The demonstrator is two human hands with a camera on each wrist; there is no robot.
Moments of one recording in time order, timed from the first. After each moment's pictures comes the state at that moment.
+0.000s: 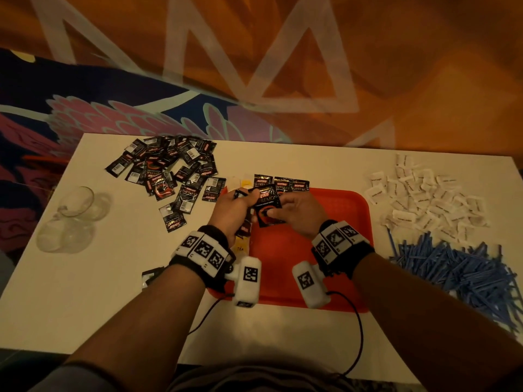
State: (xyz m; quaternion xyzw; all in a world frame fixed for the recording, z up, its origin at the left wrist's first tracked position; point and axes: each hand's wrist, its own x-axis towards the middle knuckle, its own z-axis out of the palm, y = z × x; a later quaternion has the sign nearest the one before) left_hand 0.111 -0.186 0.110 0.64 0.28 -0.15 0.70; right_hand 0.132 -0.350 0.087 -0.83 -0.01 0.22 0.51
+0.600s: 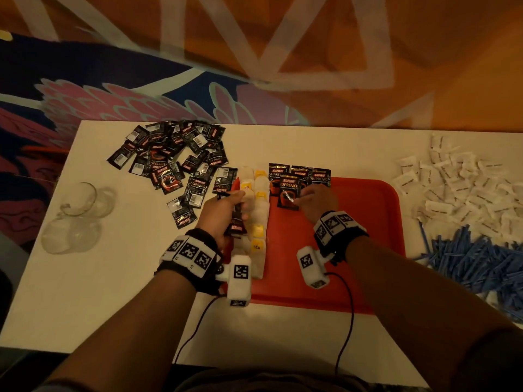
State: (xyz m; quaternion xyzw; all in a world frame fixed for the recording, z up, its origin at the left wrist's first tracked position) left_hand 0.125 -0.131 0.069 0.54 0.38 -0.18 0.73; right_hand 0.183 -0.333 -0.006 -0.90 0.15 0.22 0.36
